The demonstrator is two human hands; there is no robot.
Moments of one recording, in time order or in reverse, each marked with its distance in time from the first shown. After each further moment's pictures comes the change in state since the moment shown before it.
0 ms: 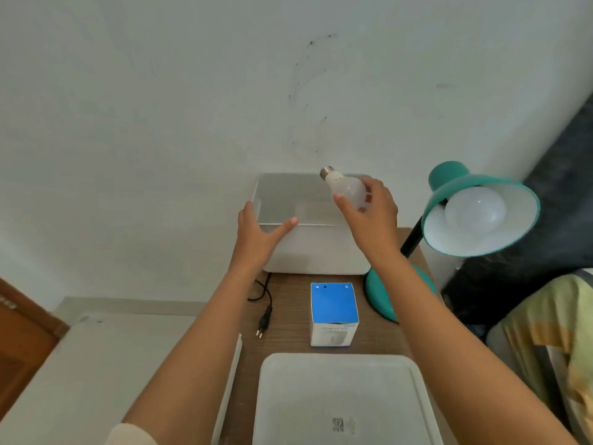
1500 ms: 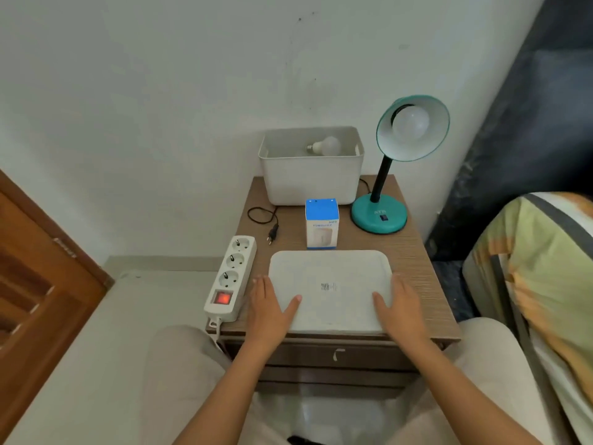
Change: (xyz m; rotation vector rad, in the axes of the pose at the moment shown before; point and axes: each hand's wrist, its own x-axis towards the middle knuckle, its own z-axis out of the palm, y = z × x) left_hand -0.293 -0.081 -0.011 0.496 -0.199 -0.153; right_hand -0.279 0.113 -0.107 -0.525 -0.313 0.340
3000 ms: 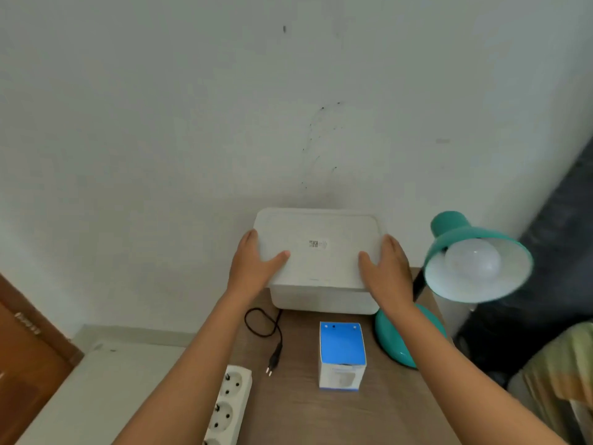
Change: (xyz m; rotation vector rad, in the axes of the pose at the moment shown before) left_hand 0.247 0.116 -0.150 -0.249 0.236 0.226; right_hand 0.229 -0.194 -0.066 0.204 0.229 -0.177
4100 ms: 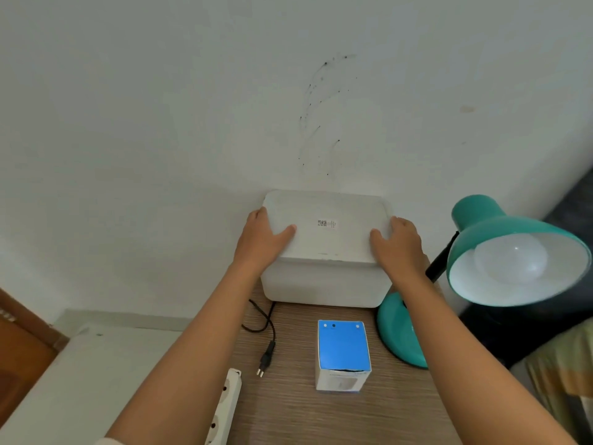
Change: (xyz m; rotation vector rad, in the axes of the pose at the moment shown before) left_hand 0.055 -0.014 0.043 0.102 -0.085 -0.051; right_hand 0.050 0.013 0.012 -0.084 -0.023 0.068
